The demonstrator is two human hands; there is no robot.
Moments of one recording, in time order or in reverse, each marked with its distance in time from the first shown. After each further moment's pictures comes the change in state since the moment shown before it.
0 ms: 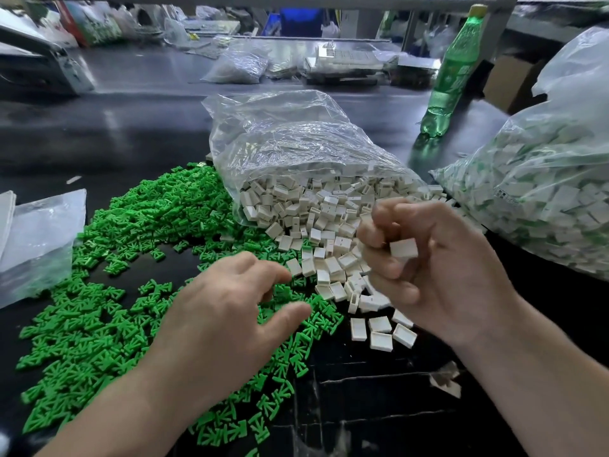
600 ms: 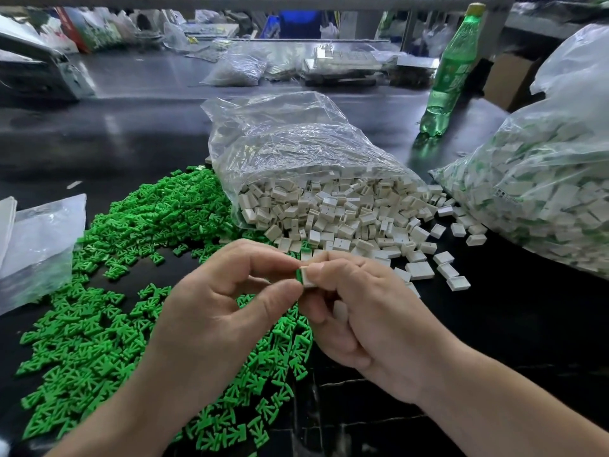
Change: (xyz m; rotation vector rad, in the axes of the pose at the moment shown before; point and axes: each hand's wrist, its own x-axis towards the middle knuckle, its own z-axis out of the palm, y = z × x) left_hand 0.000 0.006 -0.005 -0.766 0.216 0.022; right_hand -0.007 0.036 0.048 -0.144 0.001 0.179
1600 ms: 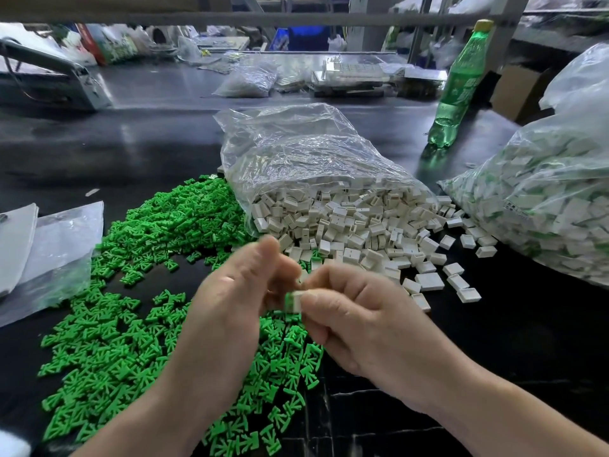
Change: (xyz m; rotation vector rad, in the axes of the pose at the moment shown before) left_hand 0.003 -0.014 0.008 -0.491 0.035 -0.308; right_hand -0.004 0.004 0.000 -0.428 -0.043 -0.137
